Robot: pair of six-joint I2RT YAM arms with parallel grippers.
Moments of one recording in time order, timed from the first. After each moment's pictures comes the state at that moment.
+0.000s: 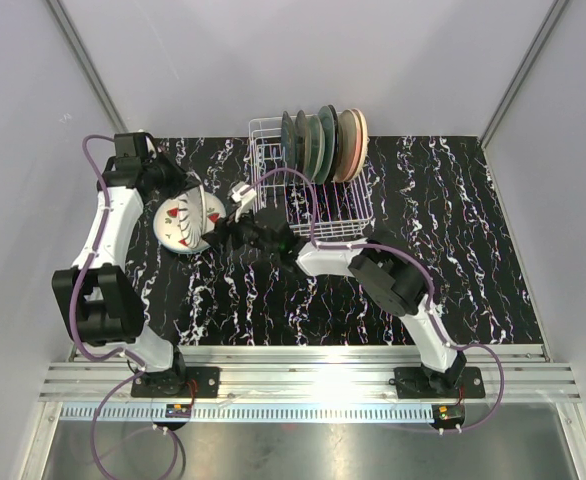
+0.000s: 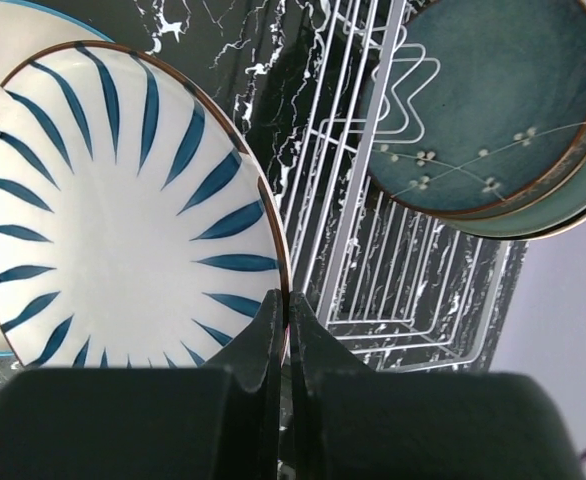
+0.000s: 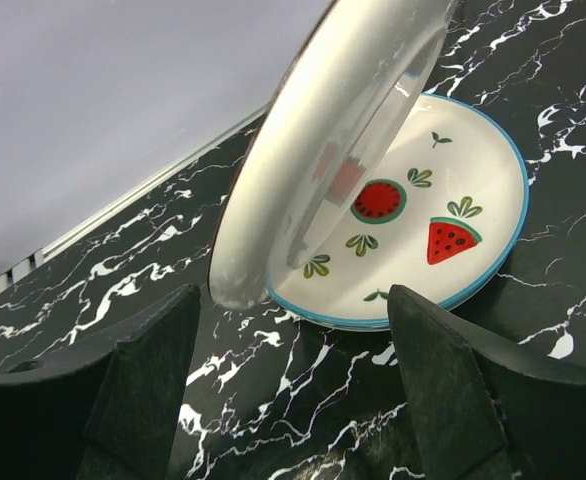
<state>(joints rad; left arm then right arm) 0.10 1.57 1.40 -0.56 0.36 -0.69 0.95 2.19 1.42 0.71 -0.09 0.28</state>
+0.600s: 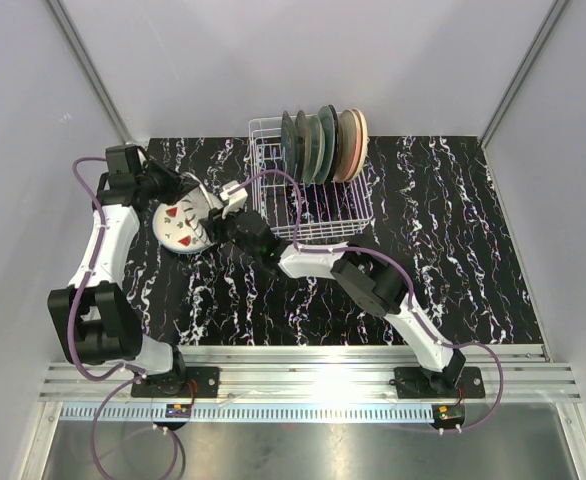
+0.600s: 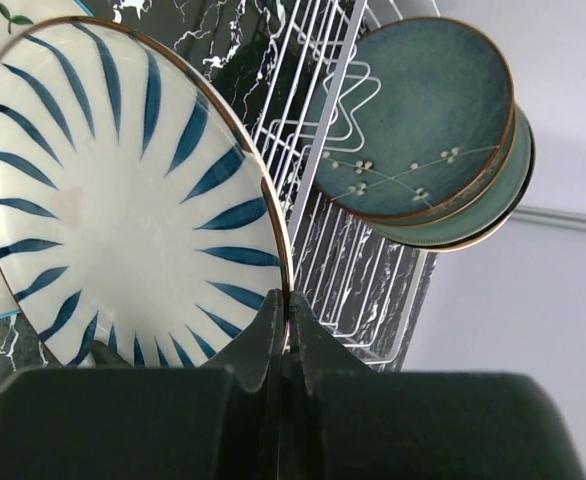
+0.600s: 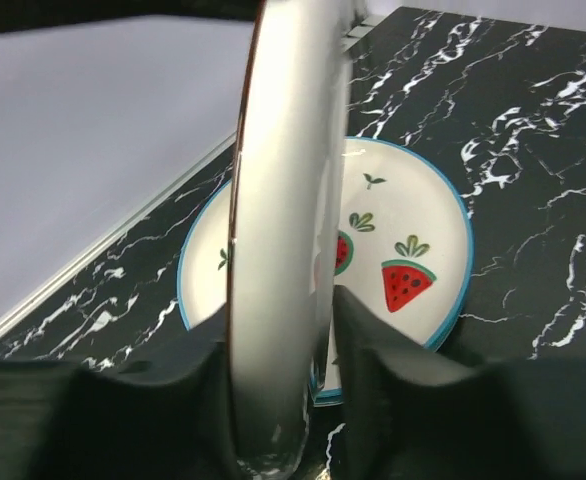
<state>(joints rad) 0.13 1.45 1.24 -0.42 0.42 -0.91 1.00 2.34 1.61 0.71 0.18 0.27</state>
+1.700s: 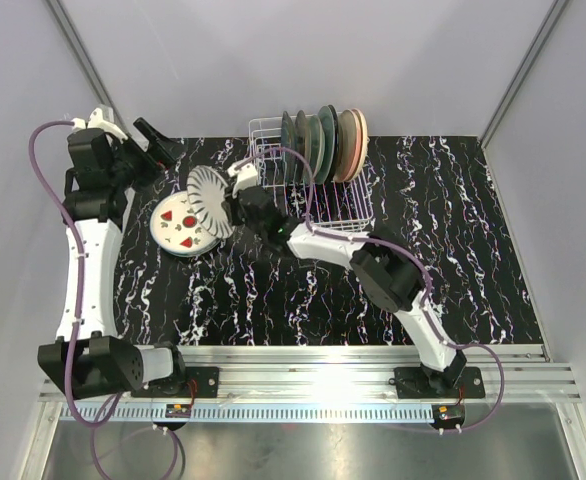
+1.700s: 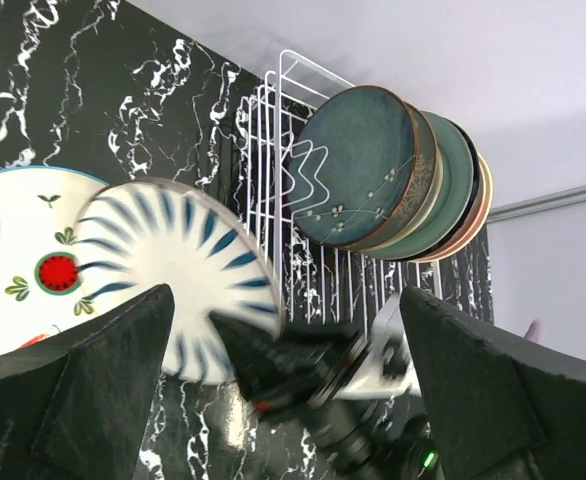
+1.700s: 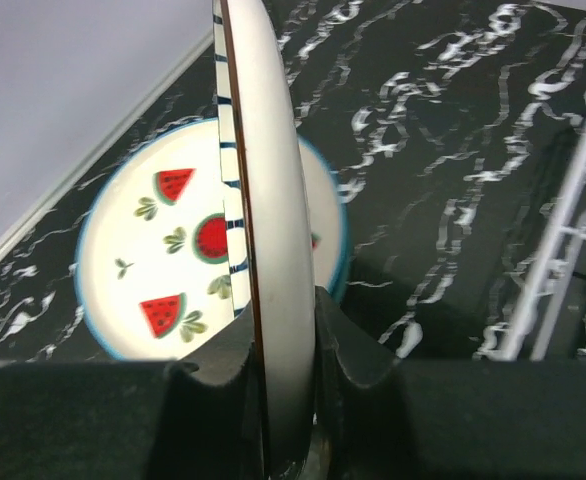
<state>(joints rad) 0.16 1.28 1.39 -0.48 0.36 -0.60 0.94 2.26 1.69 0.38 0.25 0.27</state>
